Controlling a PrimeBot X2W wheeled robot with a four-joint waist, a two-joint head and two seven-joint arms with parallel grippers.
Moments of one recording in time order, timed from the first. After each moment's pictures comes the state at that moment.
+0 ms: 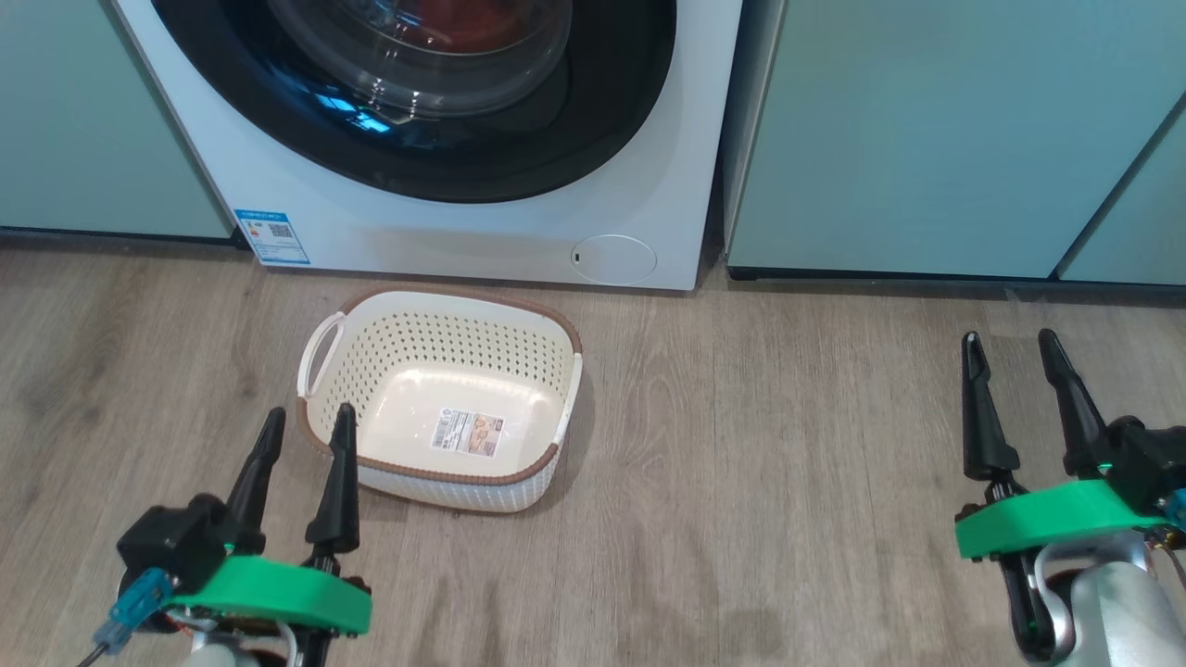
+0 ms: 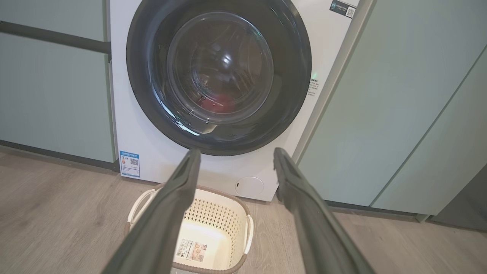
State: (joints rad) left arm 0.03 0.04 0.00 0.10 -0.31 -0.13 -0.26; right arm -0.06 -0.05 -0.14 0.16 0.17 0.13 -0.25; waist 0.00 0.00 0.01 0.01
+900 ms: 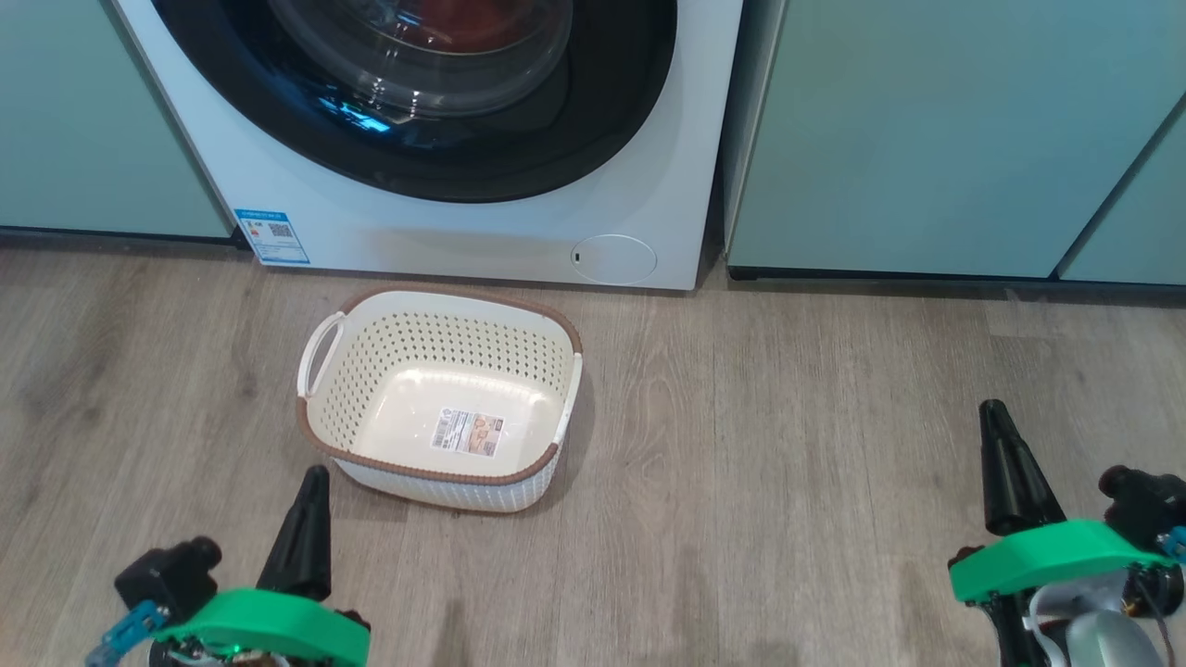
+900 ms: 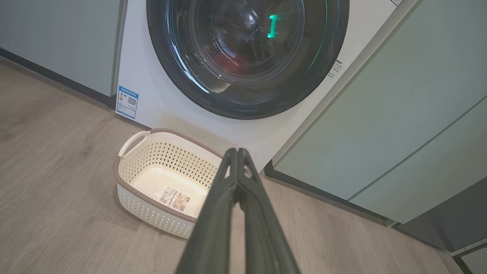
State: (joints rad) left arm 0.06 0.03 0.00 0.21 -0.53 -0.13 -0.21; right arm -0.01 -0.04 -0.13 0.25 0.37 0.13 -0.20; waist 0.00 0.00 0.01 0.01
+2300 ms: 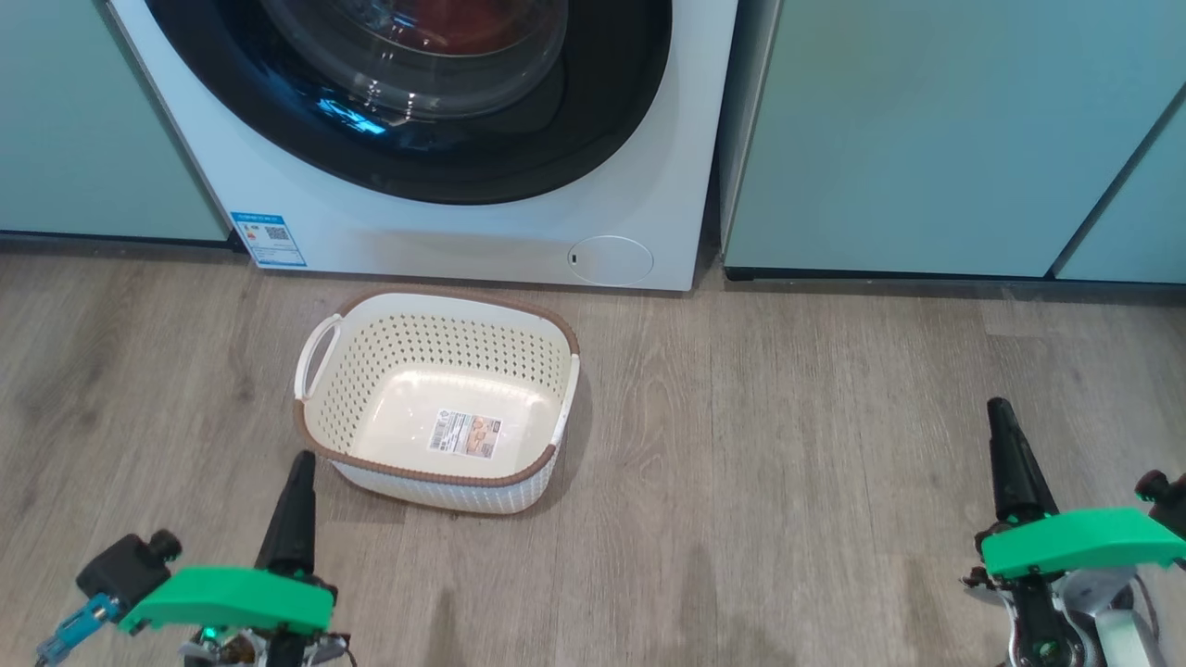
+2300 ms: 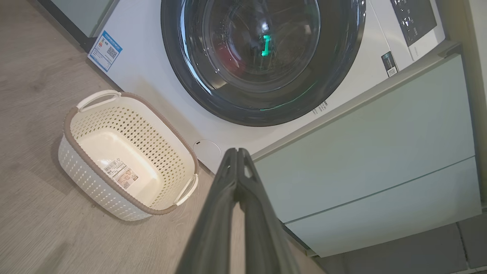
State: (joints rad) left arm 0.02 0.04 0.01 0.23 -0.96 -0.13 -0.09; right arm -0.03 -0.04 -0.13 0.26 0.85 0.13 -0.08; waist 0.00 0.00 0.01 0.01
